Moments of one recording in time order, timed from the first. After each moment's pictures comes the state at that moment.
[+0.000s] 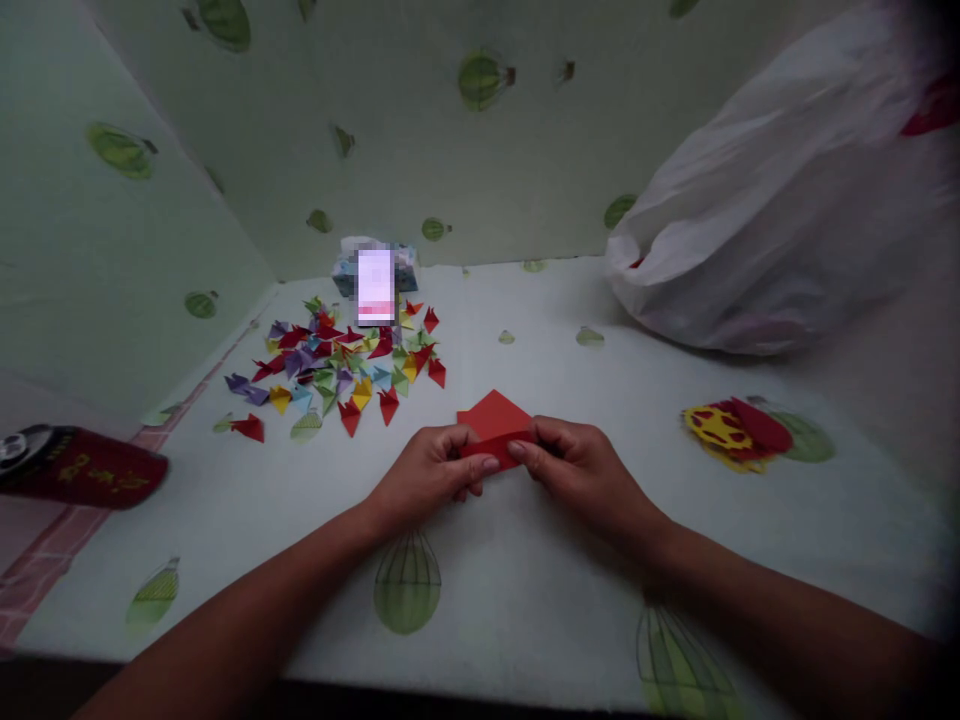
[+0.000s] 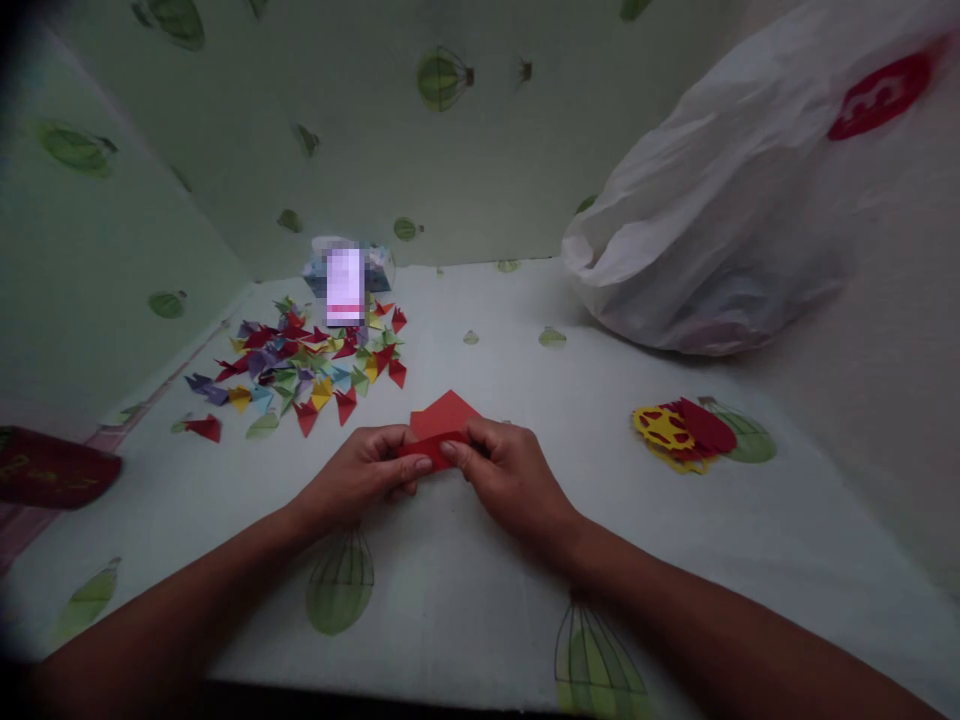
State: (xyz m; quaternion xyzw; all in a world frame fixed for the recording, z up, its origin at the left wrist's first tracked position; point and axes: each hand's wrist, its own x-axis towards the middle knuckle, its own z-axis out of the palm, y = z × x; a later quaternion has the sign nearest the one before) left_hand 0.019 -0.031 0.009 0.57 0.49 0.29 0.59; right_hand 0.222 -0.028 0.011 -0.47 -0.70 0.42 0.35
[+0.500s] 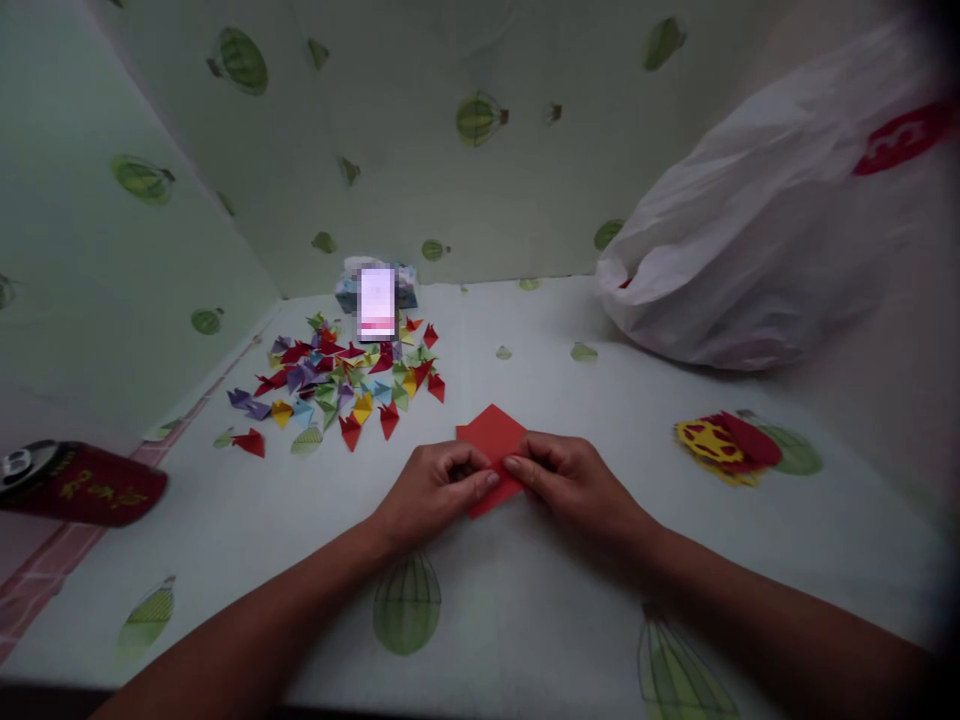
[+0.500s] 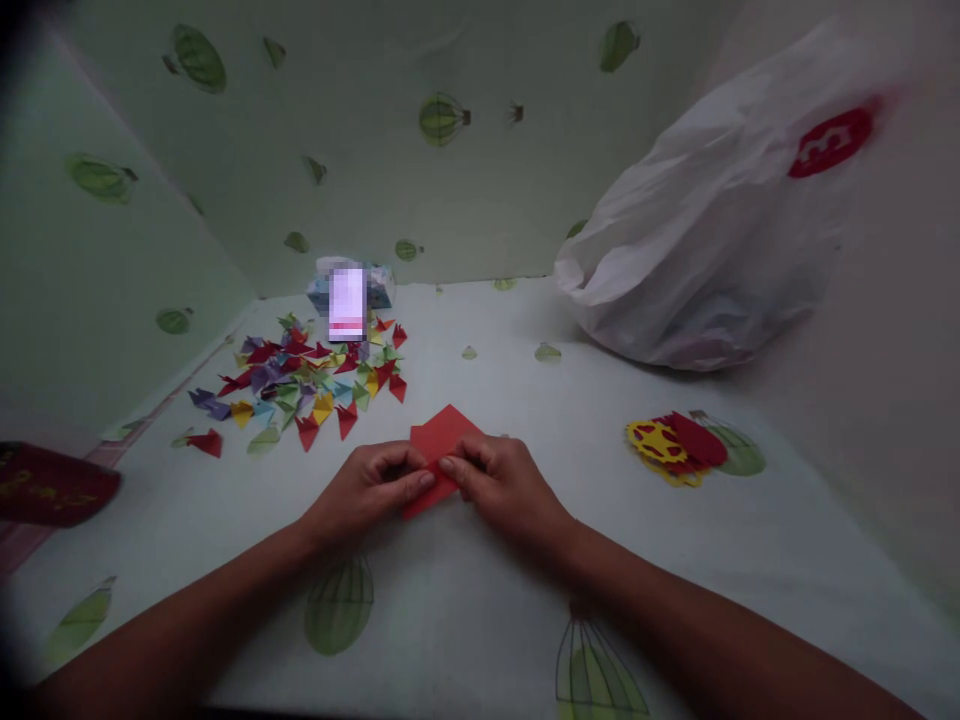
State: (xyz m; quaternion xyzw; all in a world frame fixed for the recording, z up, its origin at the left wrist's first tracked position) left_hand 0.021 -0.033 0.014 0.66 0.48 0.31 0.49; right_hand 0.222 -0.024 0.007 -0.45 -0.69 0.48 0.31
